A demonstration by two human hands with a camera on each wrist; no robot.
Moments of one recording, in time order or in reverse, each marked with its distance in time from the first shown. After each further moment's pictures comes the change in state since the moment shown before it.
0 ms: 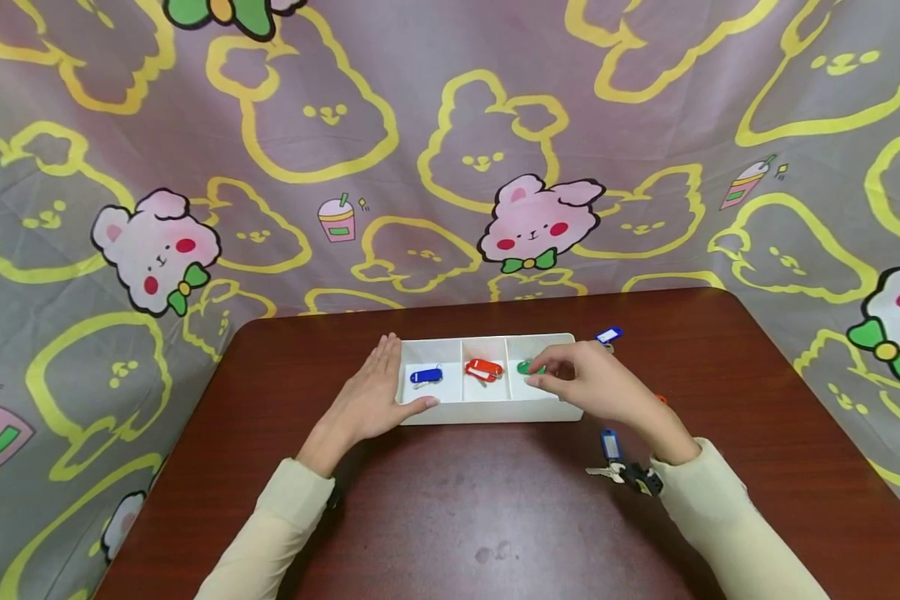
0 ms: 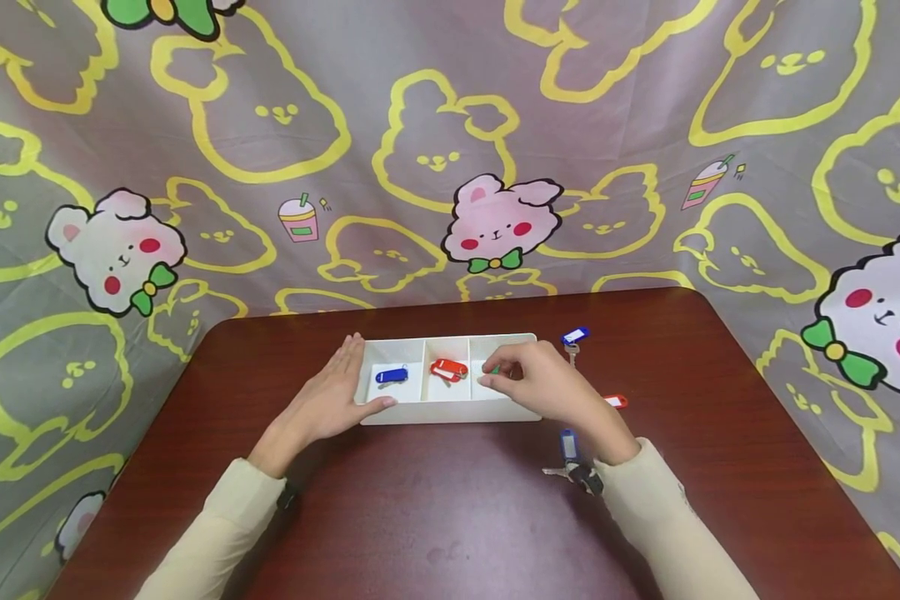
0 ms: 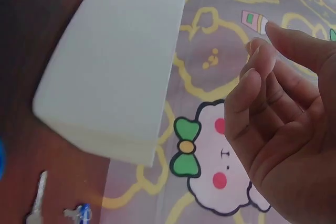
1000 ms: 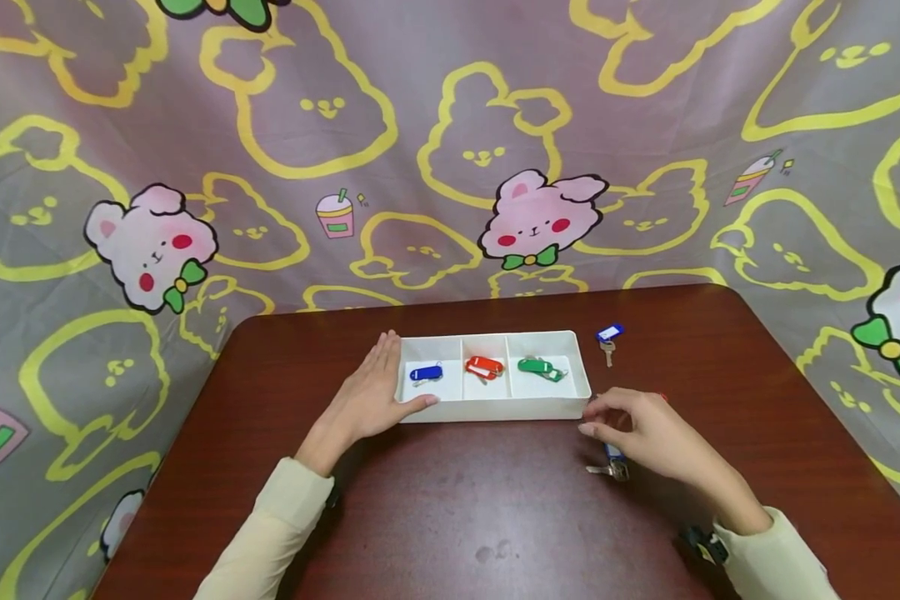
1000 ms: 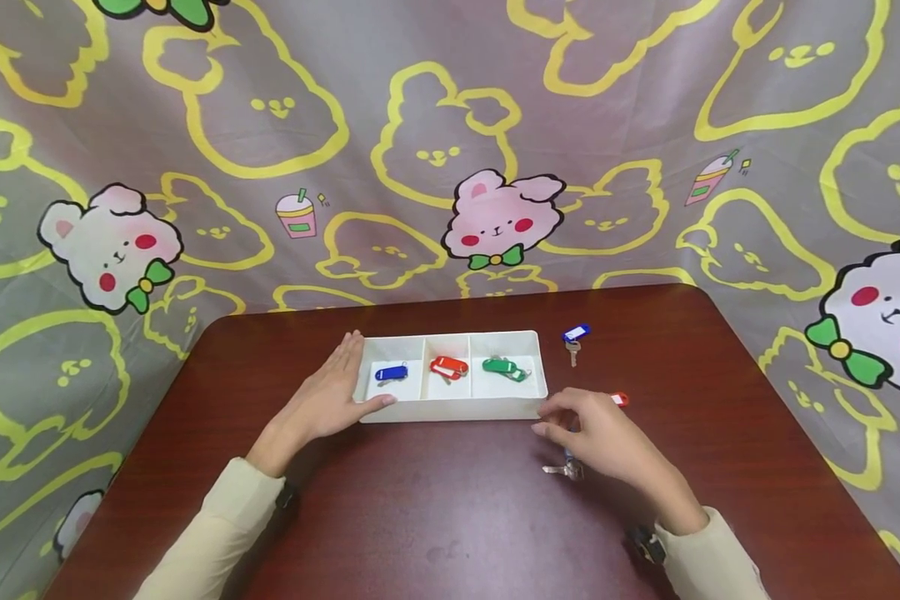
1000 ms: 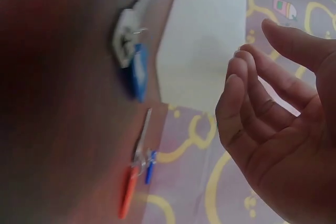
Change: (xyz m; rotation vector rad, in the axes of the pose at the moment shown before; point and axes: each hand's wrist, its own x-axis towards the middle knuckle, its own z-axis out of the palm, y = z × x) left_hand 0.000 -0.002 0.001 -0.015 -0.012 -0.009; right_hand -0.073 0.043 0.009 -0.018 0.066 0.001
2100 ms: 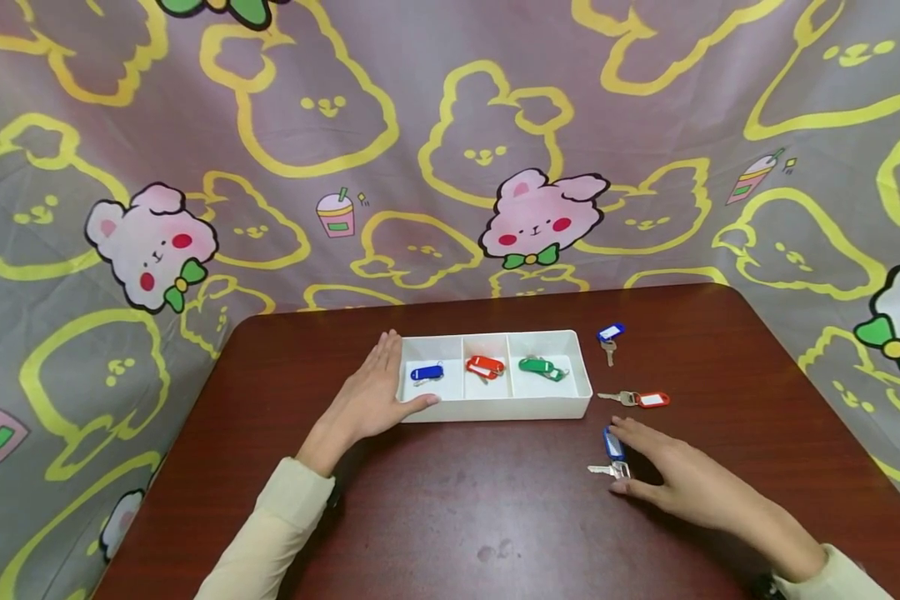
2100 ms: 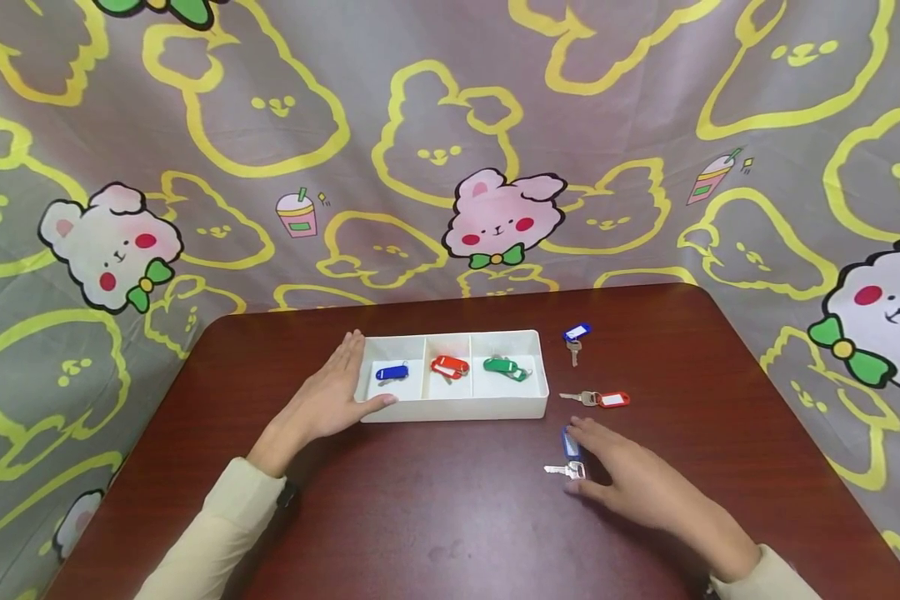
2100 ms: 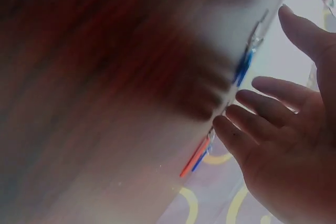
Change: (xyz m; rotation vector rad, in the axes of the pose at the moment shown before) left_hand 0.001 0.001 0.000 -0.001 0.002 0.004; right_hand -0.054 0.030 0.007 -0.320 -0.103 -0.018
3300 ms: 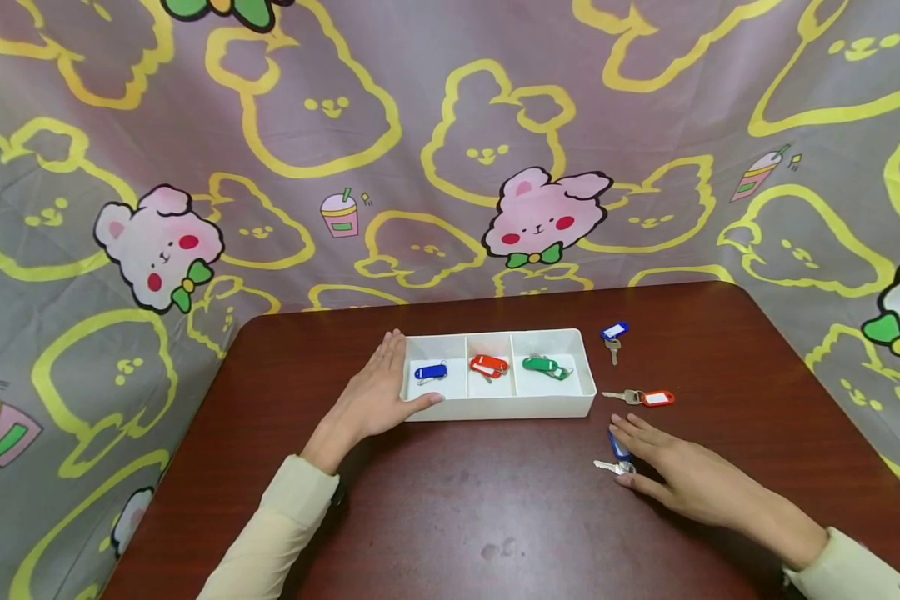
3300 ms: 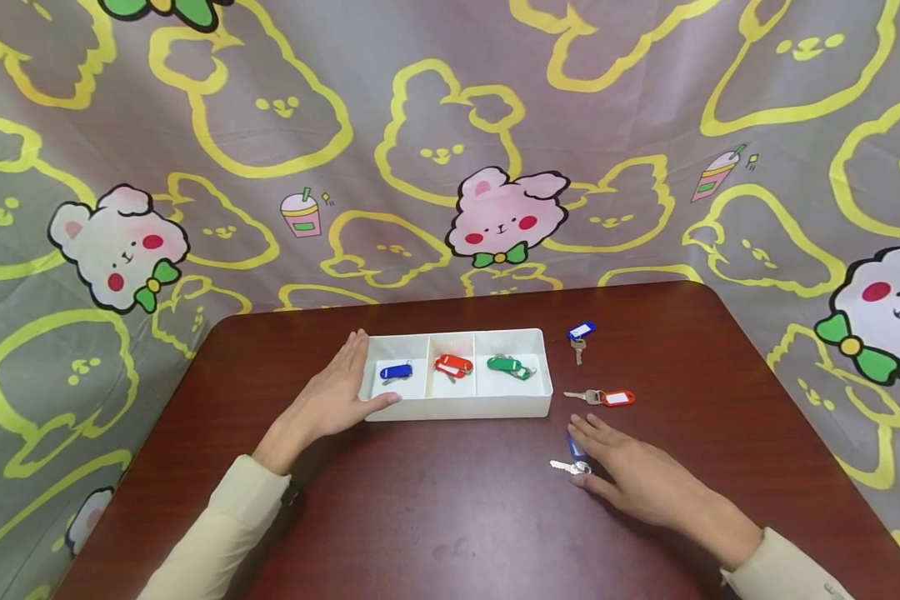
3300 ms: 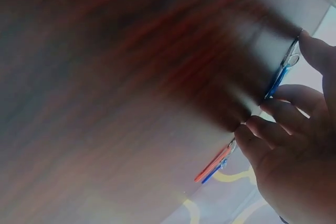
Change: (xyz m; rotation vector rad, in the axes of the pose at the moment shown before) left_hand 0.000 0.002 0.000 -0.003 -0.014 -0.016; right_hand -0.001 0.009 0.004 -0.133 -0.031 -0.109
